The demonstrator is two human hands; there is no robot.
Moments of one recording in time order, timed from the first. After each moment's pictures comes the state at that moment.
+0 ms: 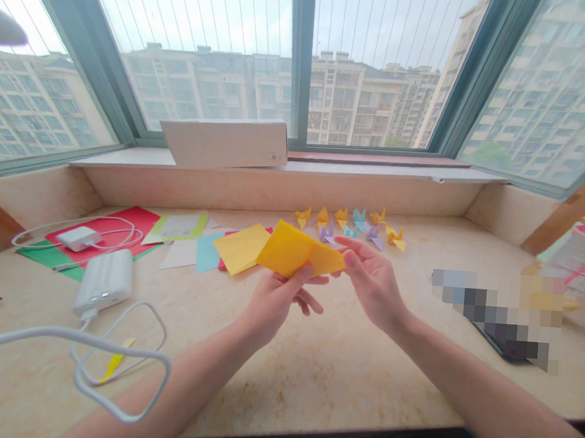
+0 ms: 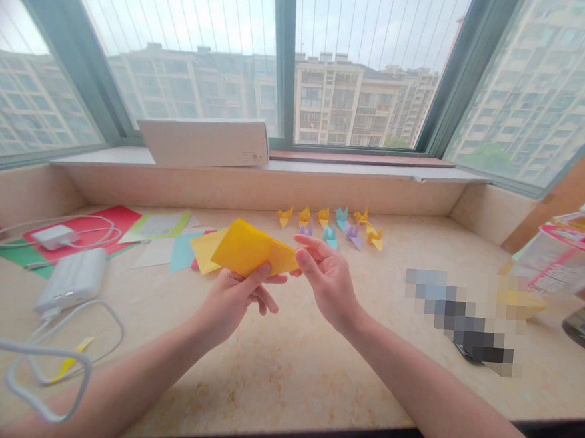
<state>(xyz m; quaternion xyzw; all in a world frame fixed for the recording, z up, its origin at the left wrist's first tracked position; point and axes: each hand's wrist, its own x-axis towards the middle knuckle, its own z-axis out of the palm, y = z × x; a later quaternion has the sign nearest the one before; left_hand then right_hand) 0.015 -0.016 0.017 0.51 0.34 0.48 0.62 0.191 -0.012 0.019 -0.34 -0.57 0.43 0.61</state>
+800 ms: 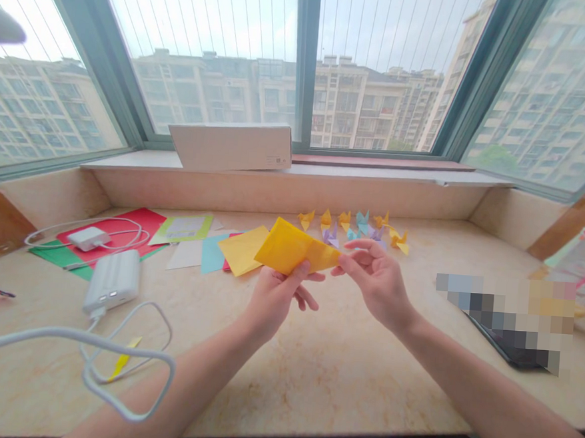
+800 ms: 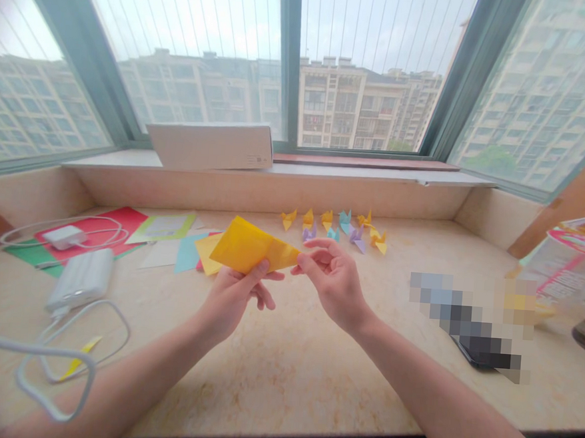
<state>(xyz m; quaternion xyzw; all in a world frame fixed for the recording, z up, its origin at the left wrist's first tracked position) 0.011 -0.011 0.017 0.53 0.35 0.52 0.58 0.194 -0.010 0.023 -0.35 -0.57 0.40 0.62</state>
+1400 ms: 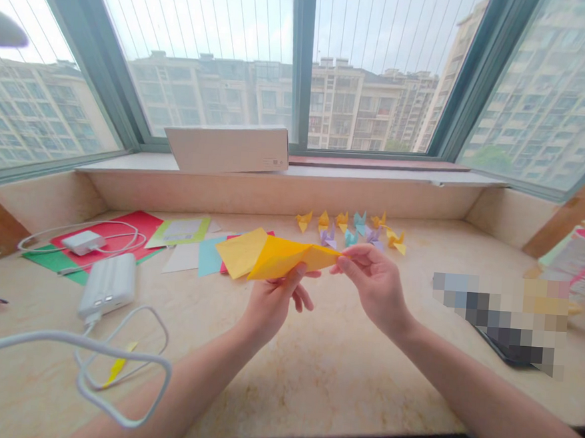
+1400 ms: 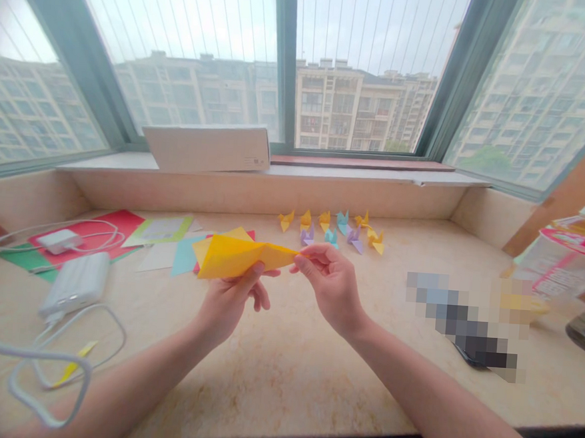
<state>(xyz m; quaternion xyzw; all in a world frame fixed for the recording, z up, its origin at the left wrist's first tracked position) 0.013 -0.011 0.014 0.55 0.34 0.55 0.53 0.190 -0.008 0.017 -0.33 -0.54 0.40 0.66</state>
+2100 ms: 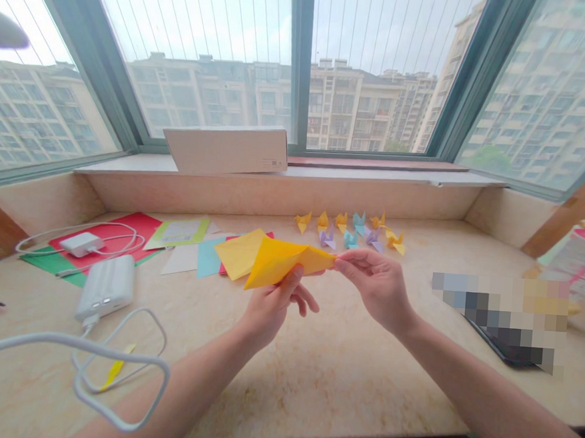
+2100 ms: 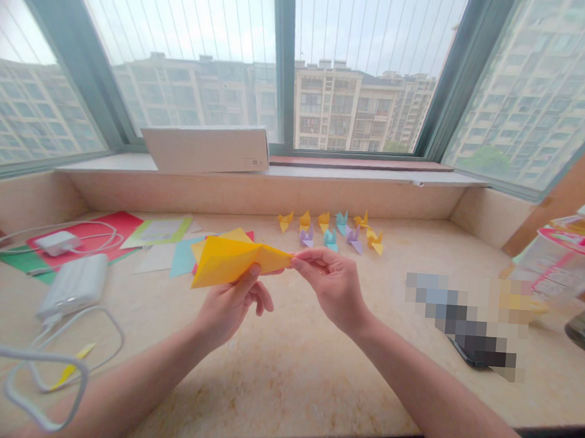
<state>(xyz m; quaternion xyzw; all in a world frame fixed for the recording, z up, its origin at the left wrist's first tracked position) 0.011 -0.009 0.005 0.52 0.27 0.54 0.61 0.196 -0.010 0.022 -0.33 -0.57 0.39 0.64</state>
